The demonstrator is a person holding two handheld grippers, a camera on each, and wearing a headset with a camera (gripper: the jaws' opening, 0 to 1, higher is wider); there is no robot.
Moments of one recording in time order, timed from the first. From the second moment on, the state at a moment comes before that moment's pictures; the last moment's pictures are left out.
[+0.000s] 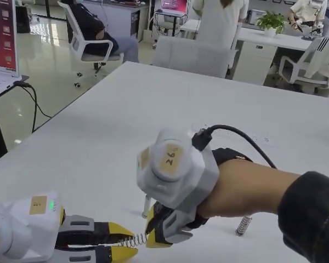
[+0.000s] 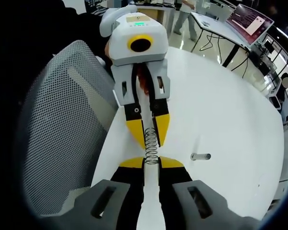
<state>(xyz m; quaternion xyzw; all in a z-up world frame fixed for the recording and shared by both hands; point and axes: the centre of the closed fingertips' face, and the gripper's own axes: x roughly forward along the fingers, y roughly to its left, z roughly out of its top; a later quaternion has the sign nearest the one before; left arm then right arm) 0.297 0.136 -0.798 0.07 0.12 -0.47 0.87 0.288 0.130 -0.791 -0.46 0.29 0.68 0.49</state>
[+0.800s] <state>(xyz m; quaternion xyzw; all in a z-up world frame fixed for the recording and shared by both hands) 0.296 0.129 -0.794 0.08 0.12 -0.48 0.86 0.272 0.154 -0.759 -0.44 0.25 0.71 0.50</state>
